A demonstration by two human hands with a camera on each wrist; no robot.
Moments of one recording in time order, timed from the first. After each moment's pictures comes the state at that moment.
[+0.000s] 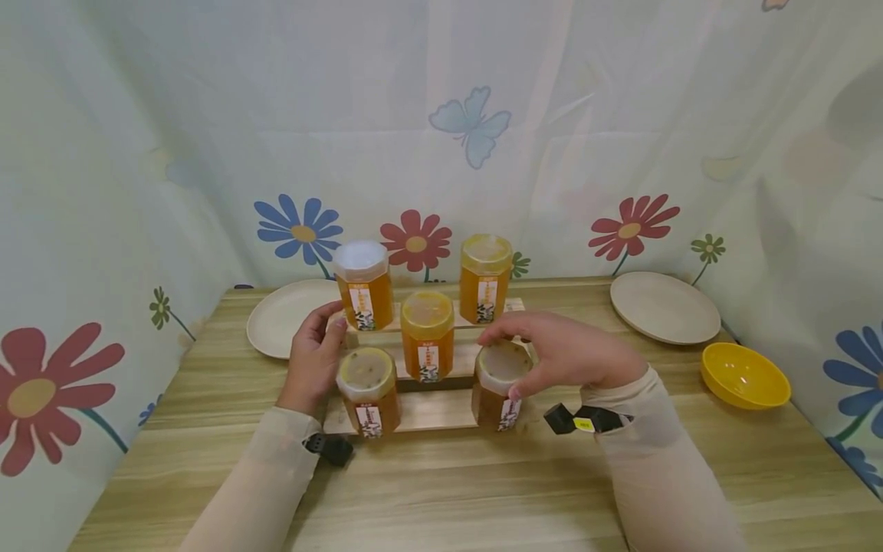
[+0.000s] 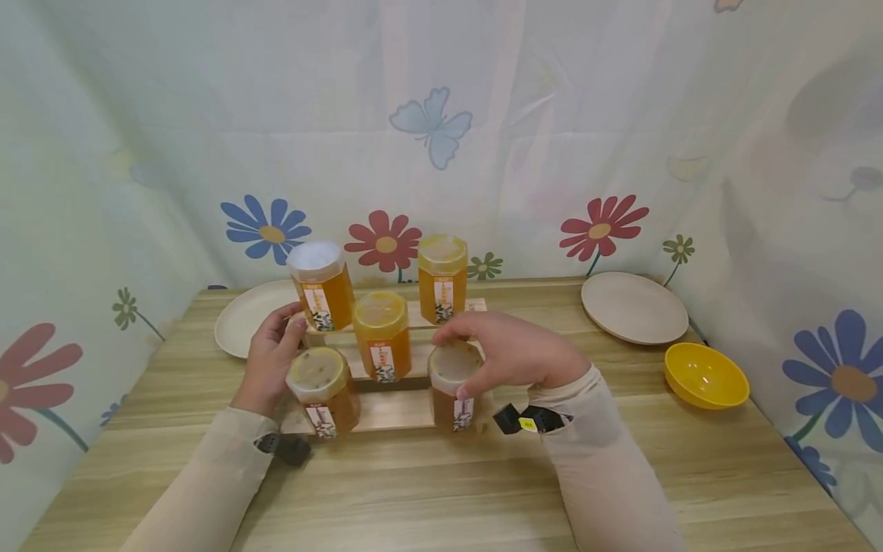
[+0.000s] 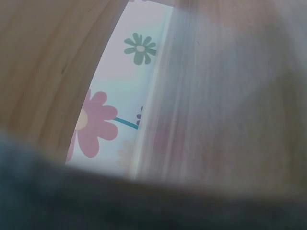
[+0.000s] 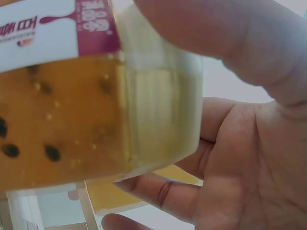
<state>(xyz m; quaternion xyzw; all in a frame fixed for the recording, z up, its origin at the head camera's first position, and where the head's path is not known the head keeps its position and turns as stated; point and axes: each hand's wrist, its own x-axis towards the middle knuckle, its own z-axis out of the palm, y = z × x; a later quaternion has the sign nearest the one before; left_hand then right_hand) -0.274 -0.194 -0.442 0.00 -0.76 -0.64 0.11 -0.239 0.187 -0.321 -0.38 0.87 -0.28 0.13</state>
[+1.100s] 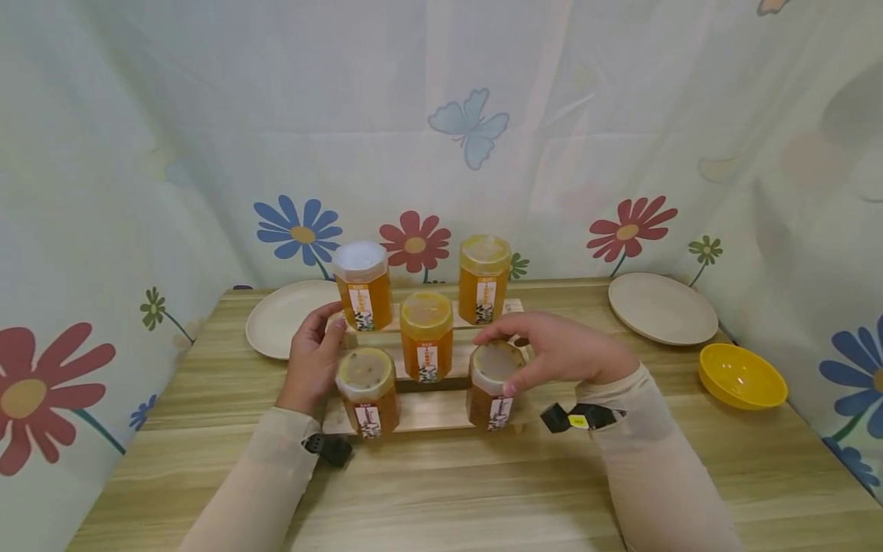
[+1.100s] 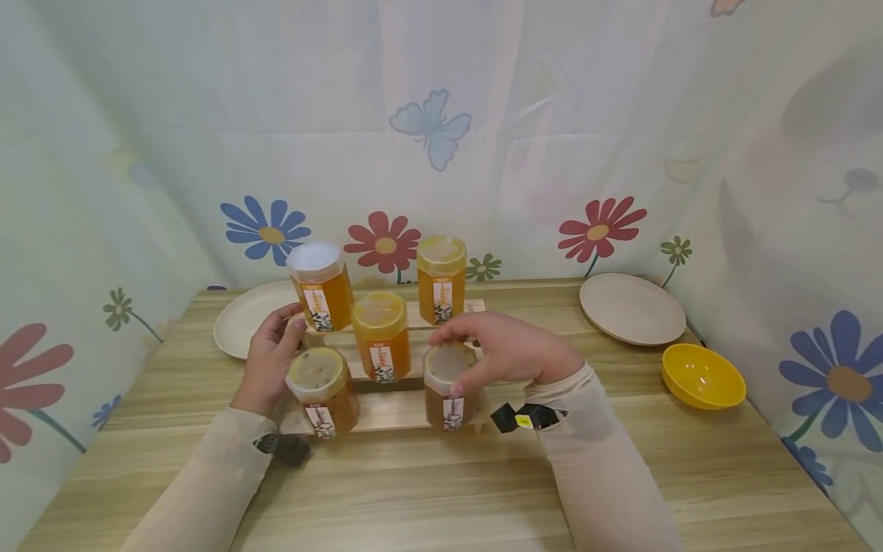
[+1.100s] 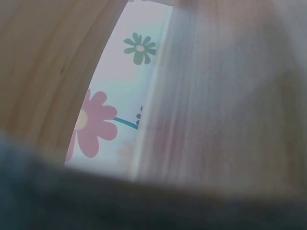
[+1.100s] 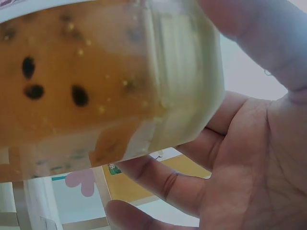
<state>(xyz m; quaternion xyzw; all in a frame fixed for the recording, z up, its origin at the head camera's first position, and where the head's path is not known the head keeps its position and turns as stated) -0.274 -0.195 -0.443 -0.01 -0.75 -0.65 0.12 -0.246 0.188 -0.326 -0.40 0.85 -0.32 0.15</state>
